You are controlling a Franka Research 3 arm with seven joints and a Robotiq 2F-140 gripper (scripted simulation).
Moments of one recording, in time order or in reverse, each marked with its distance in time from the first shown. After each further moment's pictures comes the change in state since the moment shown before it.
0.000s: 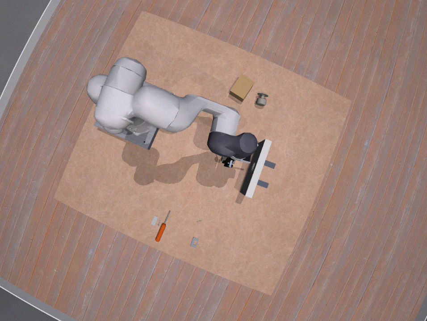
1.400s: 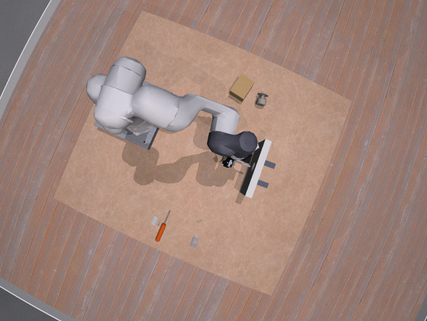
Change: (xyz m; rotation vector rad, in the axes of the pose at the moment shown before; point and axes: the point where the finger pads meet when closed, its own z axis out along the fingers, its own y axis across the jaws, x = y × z) arm 0.004 0.004 -0.003 -0.019 0.016 0.123
